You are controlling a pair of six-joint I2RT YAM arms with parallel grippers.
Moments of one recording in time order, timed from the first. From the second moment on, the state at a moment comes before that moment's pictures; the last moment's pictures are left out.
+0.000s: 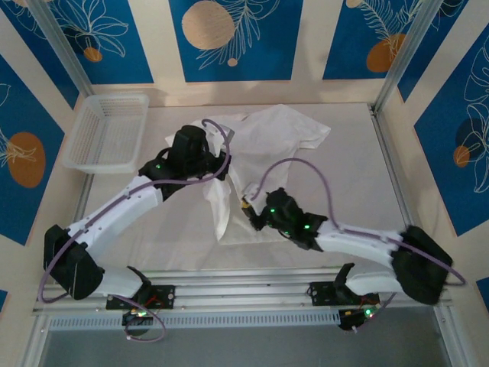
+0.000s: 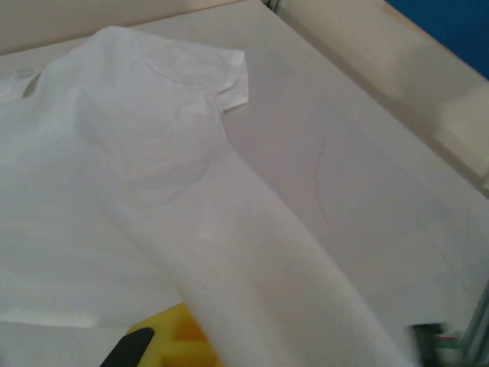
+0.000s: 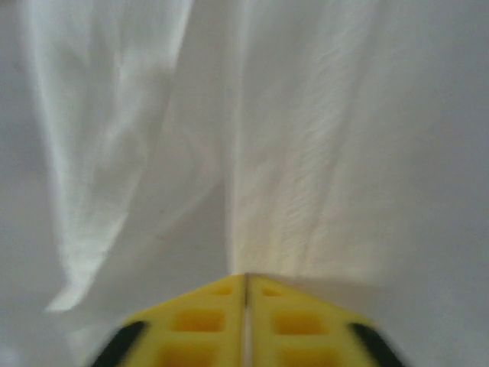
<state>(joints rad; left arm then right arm) -0.65 1.38 1.25 -0.40 0.23 -0.20 0.93 1.32 0.57 0.26 0.13 -0.15</state>
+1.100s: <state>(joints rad) -0.63 1.42 1.50 -0.62 0.33 -0.50 0.73 1.78 1.00 0.26 0.48 -0.32</state>
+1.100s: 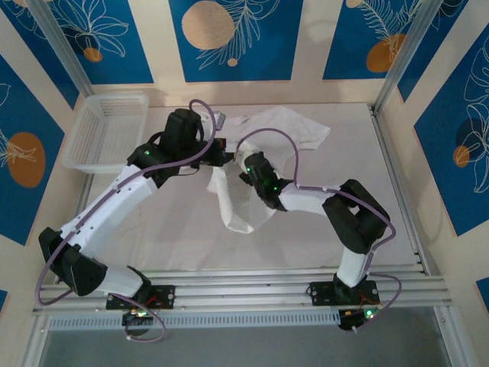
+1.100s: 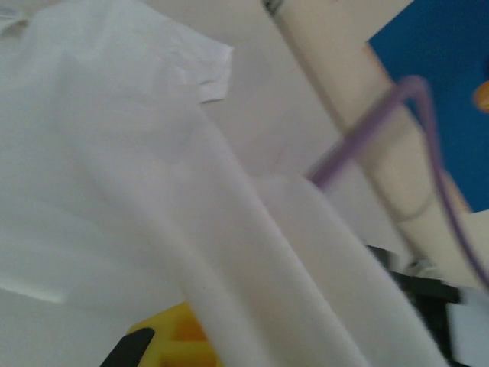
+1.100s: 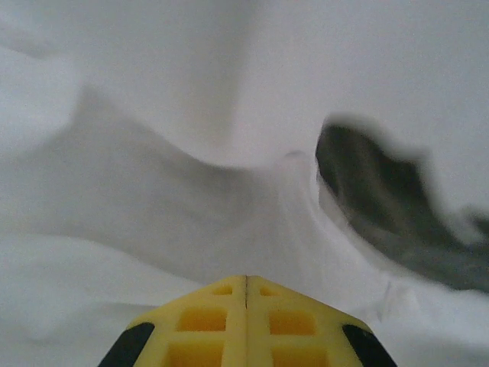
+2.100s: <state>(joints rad) -0.79 1.60 1.94 -0.58 0.41 -0.62 0.65 2.01 1.61 -0.42 -0.18 0.27</state>
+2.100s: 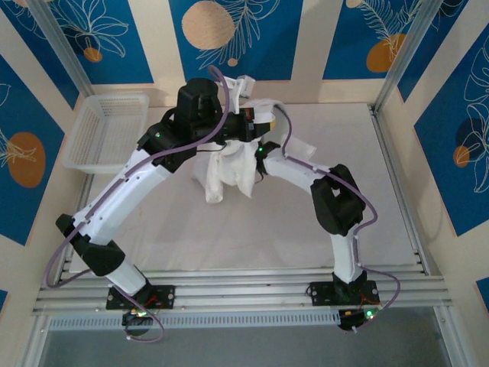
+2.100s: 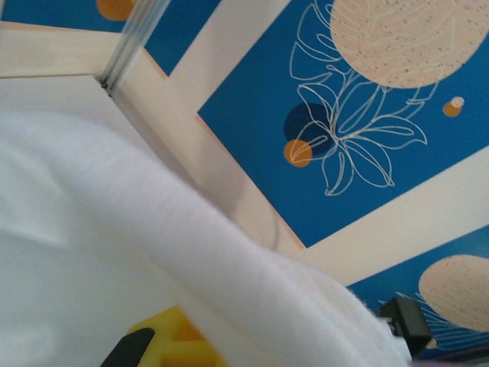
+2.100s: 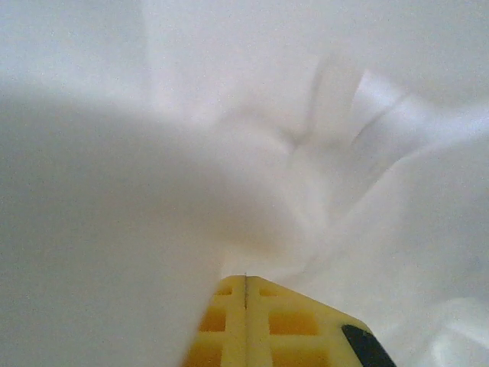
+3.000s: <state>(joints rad) -1.00 1.50 2.12 -0.77 0.34 -0.27 0.65 2.33 2.11 -0.75 -0.20 0.18</state>
